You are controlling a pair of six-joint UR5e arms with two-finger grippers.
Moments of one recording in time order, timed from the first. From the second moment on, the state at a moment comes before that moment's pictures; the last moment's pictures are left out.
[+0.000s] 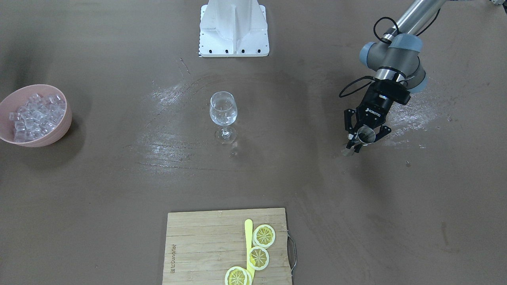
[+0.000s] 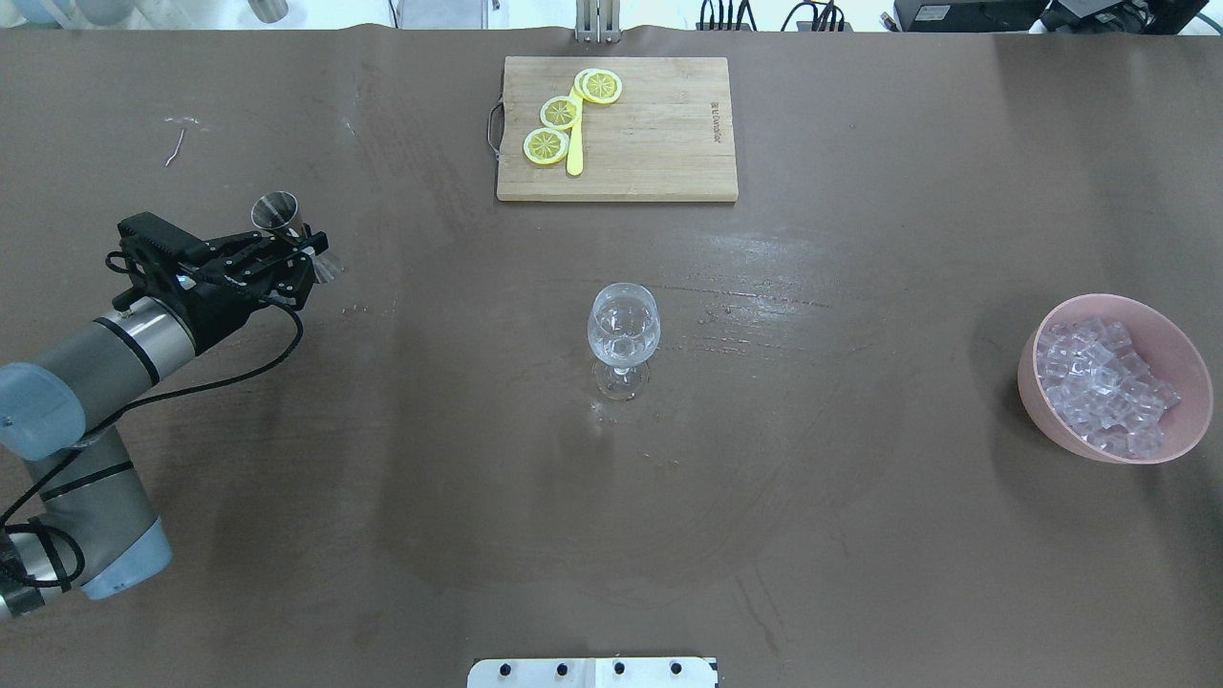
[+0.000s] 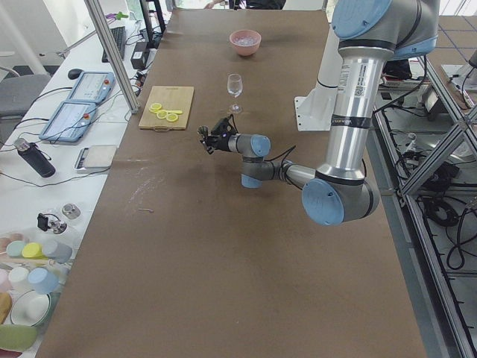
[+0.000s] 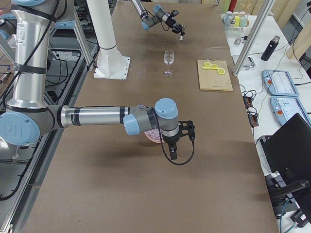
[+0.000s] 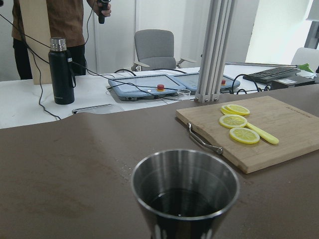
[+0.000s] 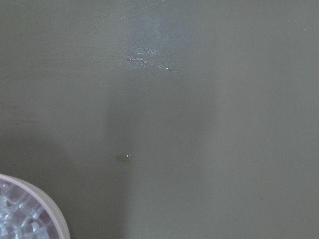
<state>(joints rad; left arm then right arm) -0.58 -1.73 -1.49 -3.12 -1.26 -0.73 1.47 -1.72 1.77 -1.31 2.24 0.18</state>
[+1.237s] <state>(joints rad) -0.57 -1.88 -1.79 -2.56 -1.67 -0.23 1.47 -1.72 1.77 -1.31 2.24 0.21</state>
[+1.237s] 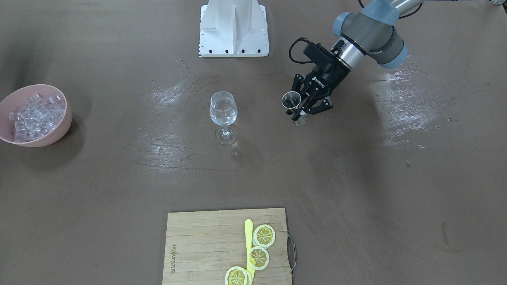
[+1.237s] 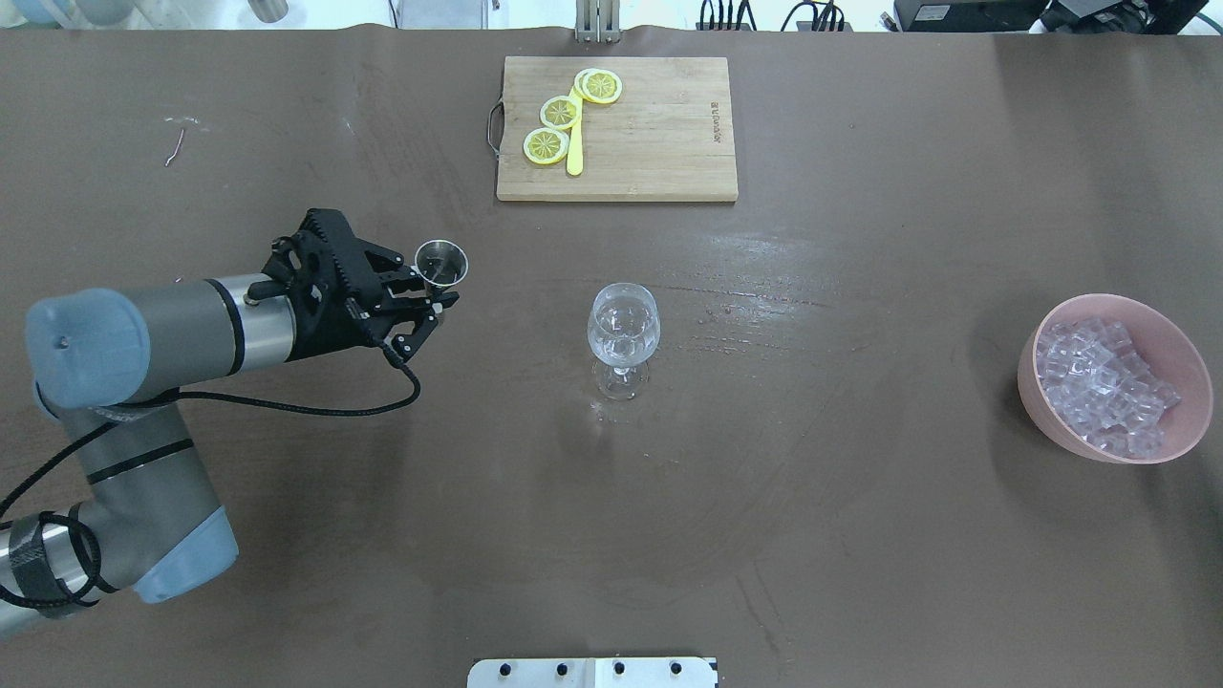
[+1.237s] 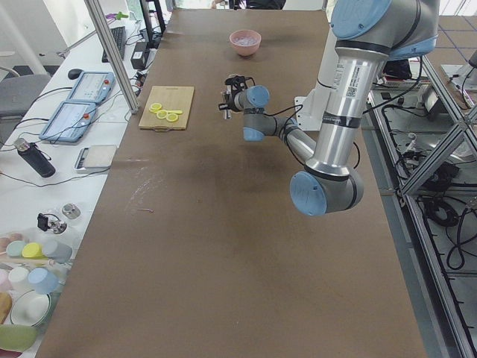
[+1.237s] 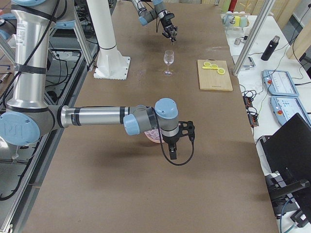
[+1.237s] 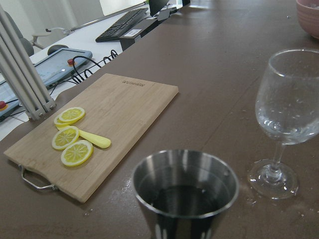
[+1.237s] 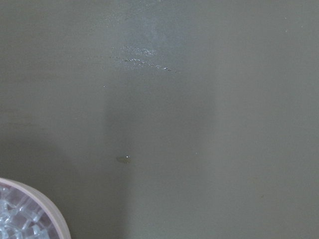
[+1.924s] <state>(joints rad) -0.53 -2.08 -1.90 -2.08 -1.71 -0.20 1.47 -1.72 1.77 -1.31 2.24 0.21</state>
